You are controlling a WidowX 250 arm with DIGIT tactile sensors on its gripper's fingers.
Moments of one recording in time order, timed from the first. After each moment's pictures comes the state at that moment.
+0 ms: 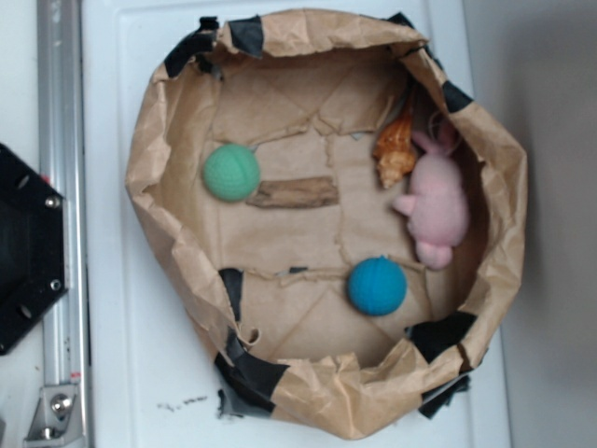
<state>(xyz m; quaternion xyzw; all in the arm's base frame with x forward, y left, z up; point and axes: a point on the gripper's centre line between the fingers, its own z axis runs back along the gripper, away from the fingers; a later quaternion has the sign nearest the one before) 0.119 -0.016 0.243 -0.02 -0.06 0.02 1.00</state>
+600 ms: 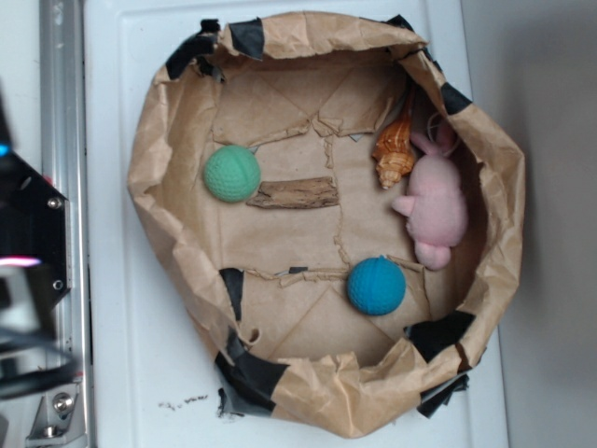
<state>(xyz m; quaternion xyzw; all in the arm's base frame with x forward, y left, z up) 0.155 -0.011 0.216 0.00 -0.08 0.11 0.99</state>
